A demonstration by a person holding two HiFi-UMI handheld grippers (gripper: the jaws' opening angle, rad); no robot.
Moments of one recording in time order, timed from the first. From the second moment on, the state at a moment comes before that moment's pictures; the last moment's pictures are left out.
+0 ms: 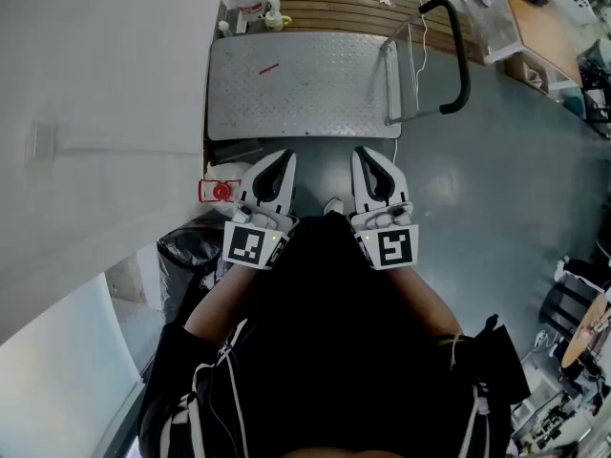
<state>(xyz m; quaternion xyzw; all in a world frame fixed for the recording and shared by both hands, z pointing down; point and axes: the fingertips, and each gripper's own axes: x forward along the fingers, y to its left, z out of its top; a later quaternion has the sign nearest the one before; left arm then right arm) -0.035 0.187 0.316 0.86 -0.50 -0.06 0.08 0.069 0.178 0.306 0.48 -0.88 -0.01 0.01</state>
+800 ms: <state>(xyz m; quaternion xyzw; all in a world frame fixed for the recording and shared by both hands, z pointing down) -0.040 0.208 0.323 0.81 -0.58 -0.04 0.06 0.127 0.199 0.327 0.49 -0.87 0.04 0.00</state>
